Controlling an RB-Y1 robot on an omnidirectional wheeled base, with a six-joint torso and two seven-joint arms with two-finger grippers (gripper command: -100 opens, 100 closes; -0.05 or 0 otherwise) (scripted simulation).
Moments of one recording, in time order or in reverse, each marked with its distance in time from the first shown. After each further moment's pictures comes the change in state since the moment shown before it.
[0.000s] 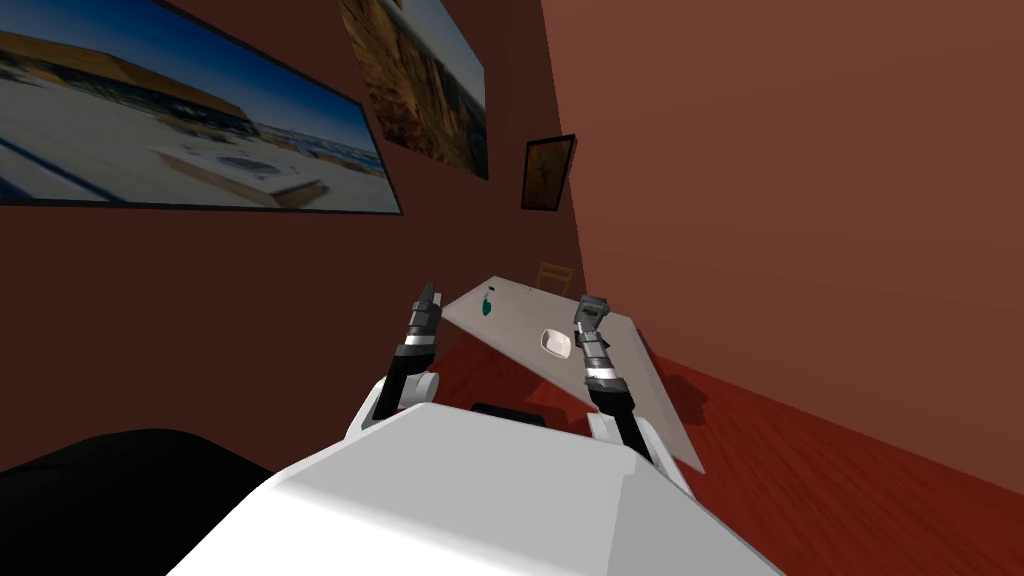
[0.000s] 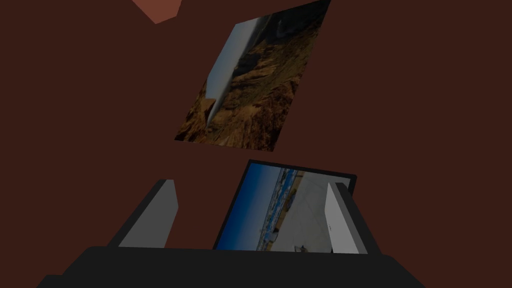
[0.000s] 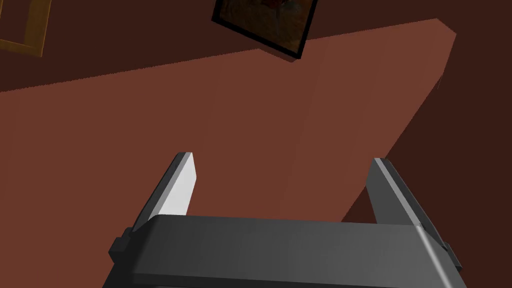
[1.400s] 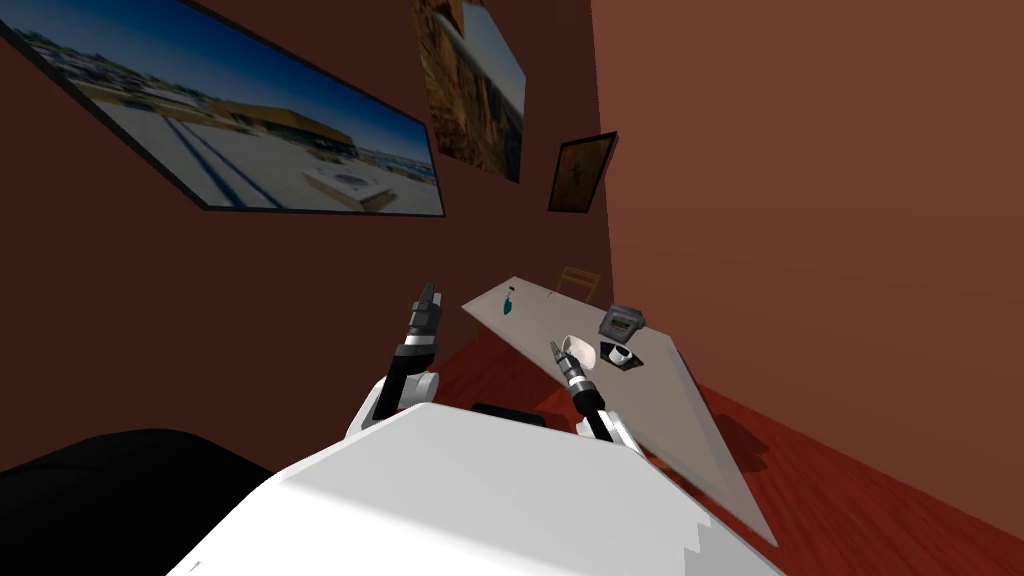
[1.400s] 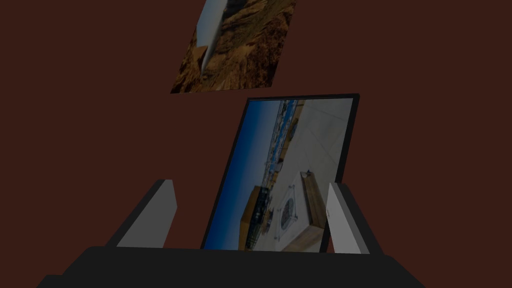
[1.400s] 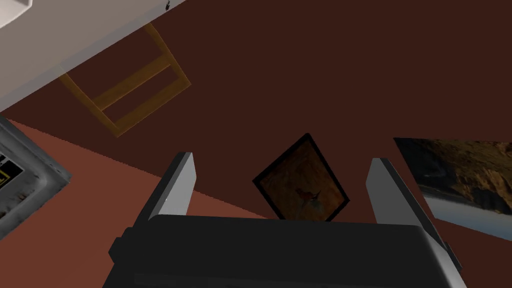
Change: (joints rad) left arm 0.000 0.000 0.000 0.000 0.000 0.000 0.000; right arm -0.105 -0.110 0.117 0.361 0.248 0.278 0.202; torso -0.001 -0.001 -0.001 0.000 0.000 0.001
